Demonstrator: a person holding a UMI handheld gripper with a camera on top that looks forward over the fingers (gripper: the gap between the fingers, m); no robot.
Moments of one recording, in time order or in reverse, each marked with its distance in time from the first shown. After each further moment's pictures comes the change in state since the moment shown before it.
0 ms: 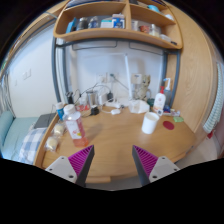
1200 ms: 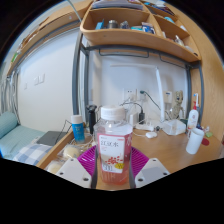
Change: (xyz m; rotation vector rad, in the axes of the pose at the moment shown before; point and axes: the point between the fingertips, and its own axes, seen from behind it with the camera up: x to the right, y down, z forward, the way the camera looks) arm -0.148 -0.040 0.159 0.349 -0.138 -0.047
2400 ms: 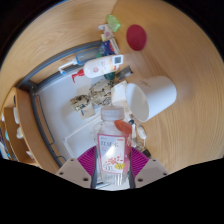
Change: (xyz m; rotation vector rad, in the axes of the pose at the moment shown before) arm 0.259 -0.090 0.033 -0.052 -0.061 1.953
